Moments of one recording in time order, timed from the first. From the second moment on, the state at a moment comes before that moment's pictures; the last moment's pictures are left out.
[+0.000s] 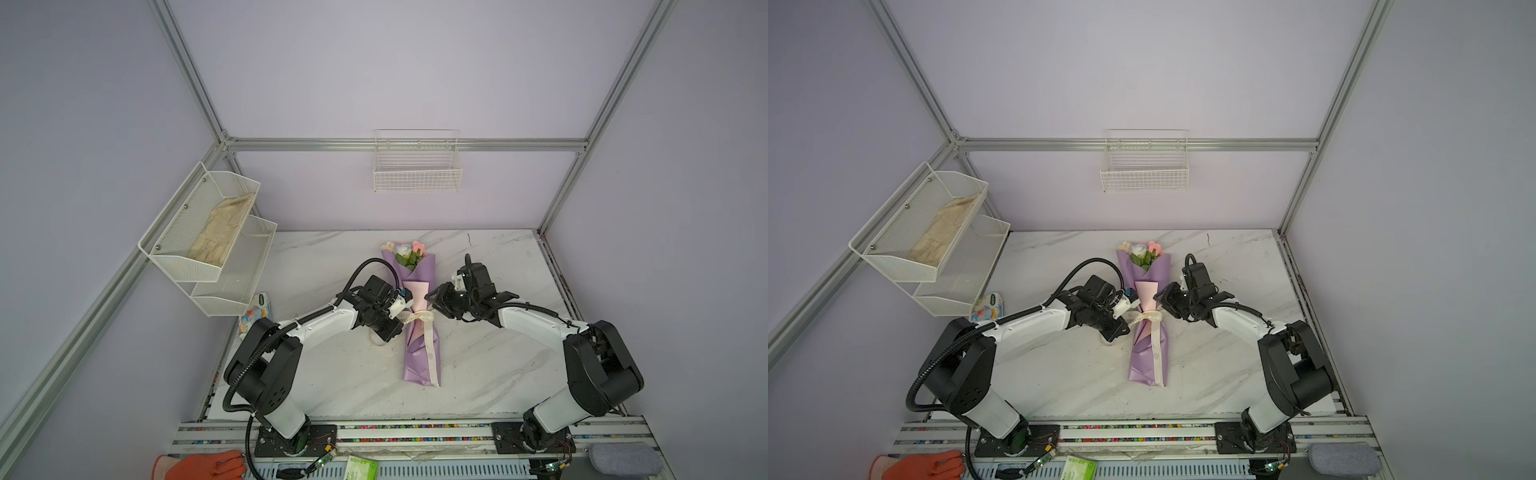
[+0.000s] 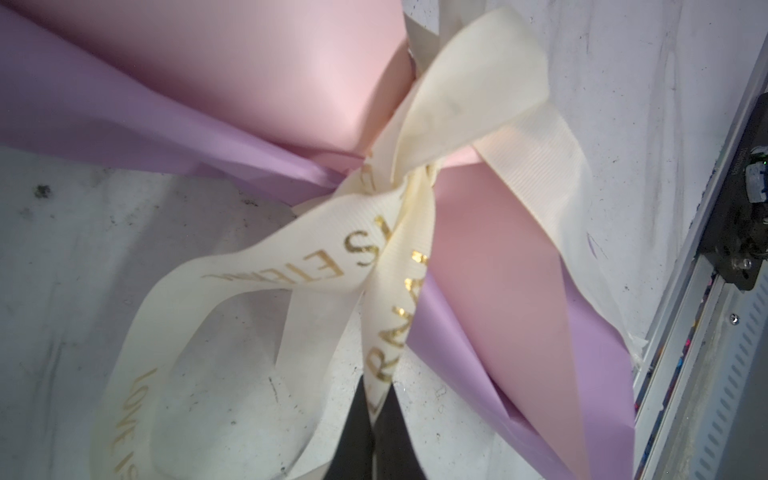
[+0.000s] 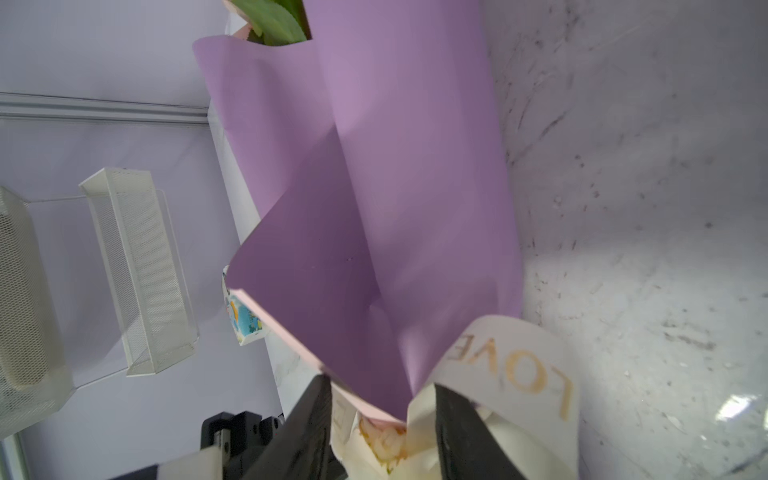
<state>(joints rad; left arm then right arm) -0.59 1.63 1.05 -0.52 0.37 0.13 0.47 1.58 0.93 -0.10 -0.40 1.09</state>
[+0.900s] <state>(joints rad) -0.59 1.63 1.05 -0.52 0.38 0.13 0.50 1.66 0.97 -0.14 -0.28 1.07</state>
